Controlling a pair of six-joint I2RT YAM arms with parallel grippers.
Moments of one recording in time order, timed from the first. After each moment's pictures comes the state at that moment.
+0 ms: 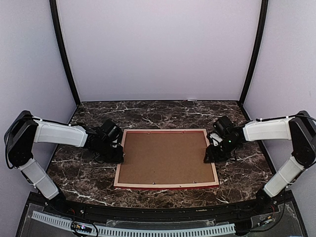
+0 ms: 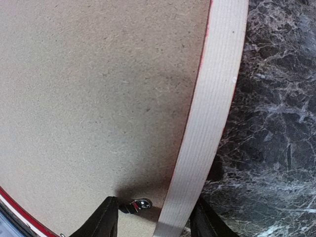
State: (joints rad) left arm -0.67 1.60 0.85 -0.42 0.01 -0.60; right arm 0.52 1.54 0.81 -0.52 -0.19 0.34
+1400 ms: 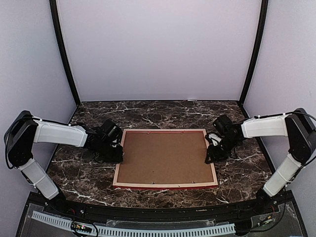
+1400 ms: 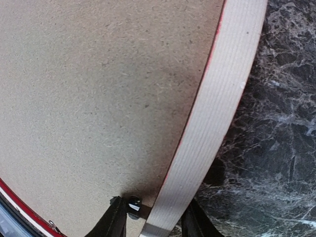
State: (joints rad) left arm -0.67 1.60 0.85 -0.42 -0.01 -0.60; right arm 0.49 1.60 0.86 -0.58 -0.24 0.23
